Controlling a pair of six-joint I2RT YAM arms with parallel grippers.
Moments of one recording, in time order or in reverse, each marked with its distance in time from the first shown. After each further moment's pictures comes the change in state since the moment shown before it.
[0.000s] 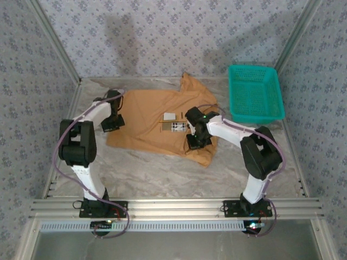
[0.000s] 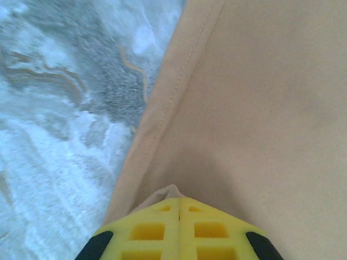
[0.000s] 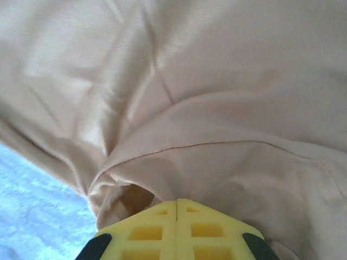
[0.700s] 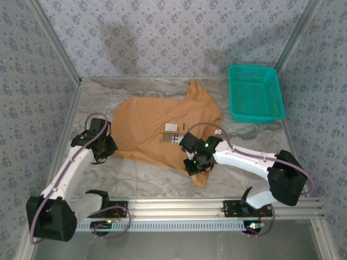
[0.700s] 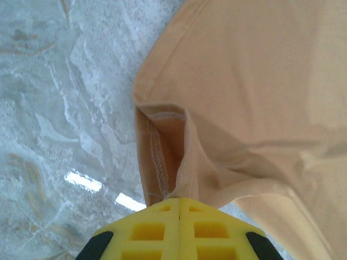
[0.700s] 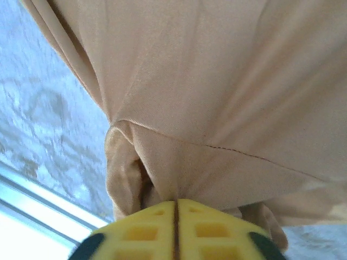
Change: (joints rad) left arm -0.032 -0.794 -0.556 -0.049 0.131 -0.203; right arm 0.342 -0.328 -0.294 0.000 0.006 0.166
